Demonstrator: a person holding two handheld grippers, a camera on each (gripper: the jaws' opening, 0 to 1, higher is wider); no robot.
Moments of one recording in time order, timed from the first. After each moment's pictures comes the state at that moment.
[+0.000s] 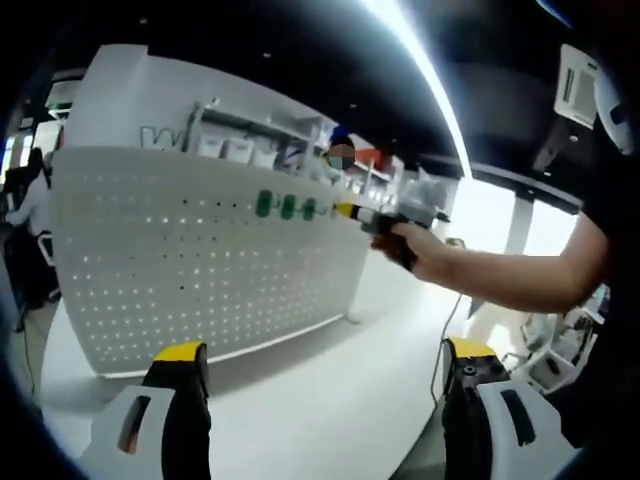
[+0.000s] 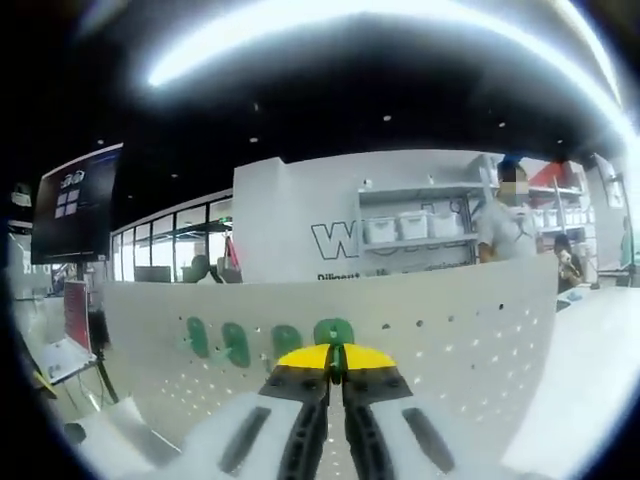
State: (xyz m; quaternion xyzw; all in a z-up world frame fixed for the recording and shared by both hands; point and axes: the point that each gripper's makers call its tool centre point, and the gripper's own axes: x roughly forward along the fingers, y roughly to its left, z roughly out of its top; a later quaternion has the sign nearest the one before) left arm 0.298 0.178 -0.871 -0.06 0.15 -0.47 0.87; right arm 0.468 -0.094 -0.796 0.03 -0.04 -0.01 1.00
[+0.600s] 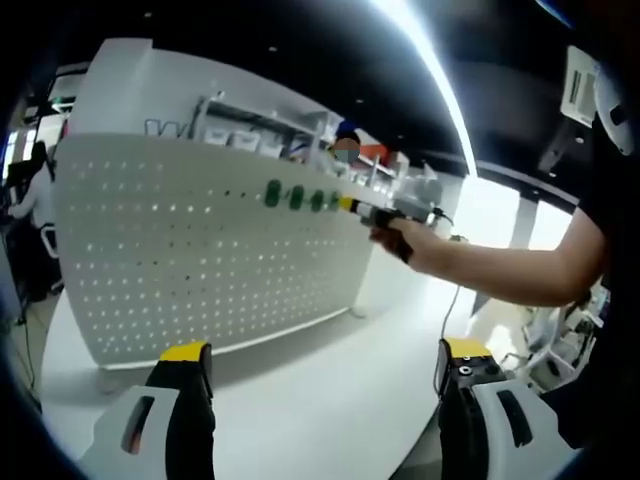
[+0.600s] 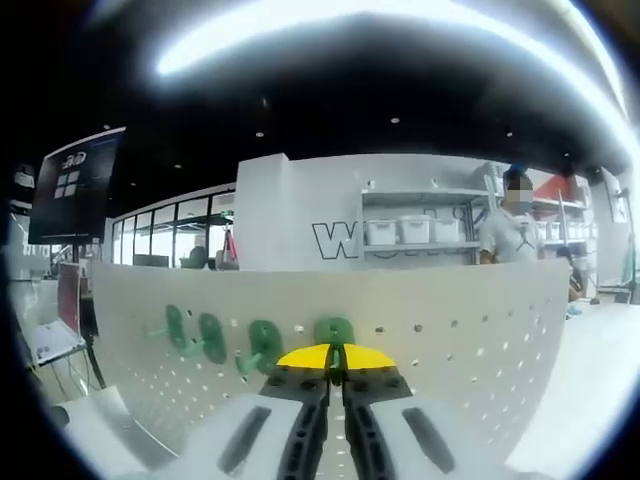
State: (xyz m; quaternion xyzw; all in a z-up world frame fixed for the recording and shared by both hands) left arm 0.304 0.185 -0.883 -0.06 0.17 -0.46 0.87; right arm 0.486 -0.105 -0.805 0.01 -0.04 -0.01 1.00
